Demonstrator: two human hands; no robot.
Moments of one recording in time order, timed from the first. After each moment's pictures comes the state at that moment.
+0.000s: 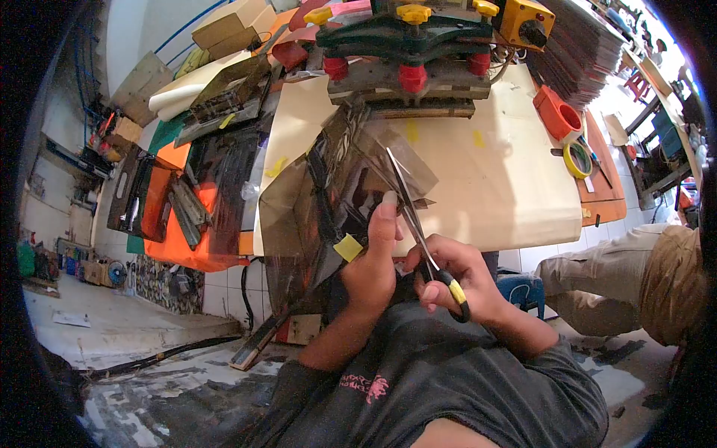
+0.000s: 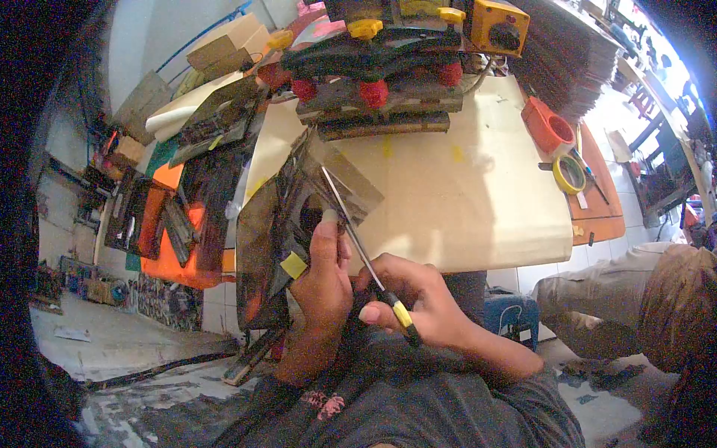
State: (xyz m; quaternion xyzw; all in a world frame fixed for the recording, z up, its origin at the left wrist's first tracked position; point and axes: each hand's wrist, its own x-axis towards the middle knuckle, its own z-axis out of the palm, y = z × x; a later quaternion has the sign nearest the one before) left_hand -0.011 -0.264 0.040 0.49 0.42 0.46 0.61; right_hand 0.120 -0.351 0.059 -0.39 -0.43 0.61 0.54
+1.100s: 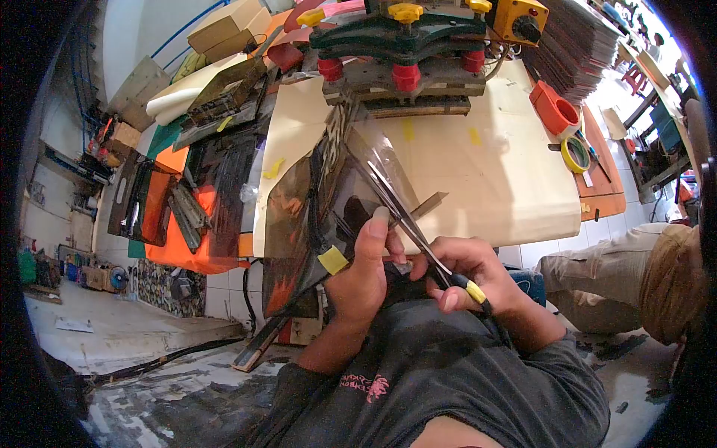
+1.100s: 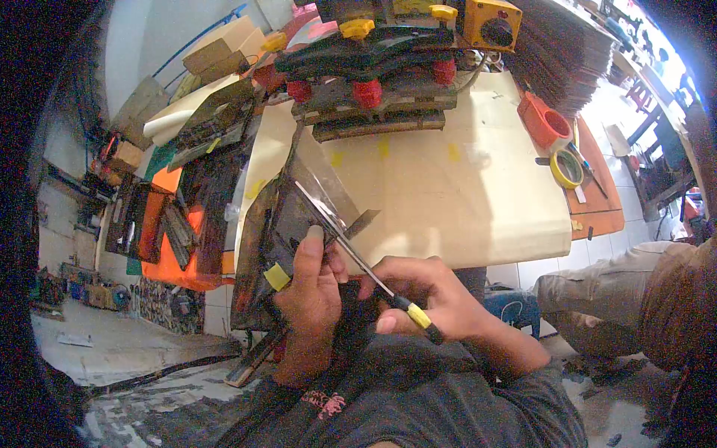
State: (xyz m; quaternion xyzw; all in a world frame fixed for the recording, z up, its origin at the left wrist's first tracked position) left_hand -0.023 -0.272 0.065 0.39 0.29 0.49 0.72; right_hand 0.137 -0.356 0.069 -0.36 -0.44 0.63 0.53
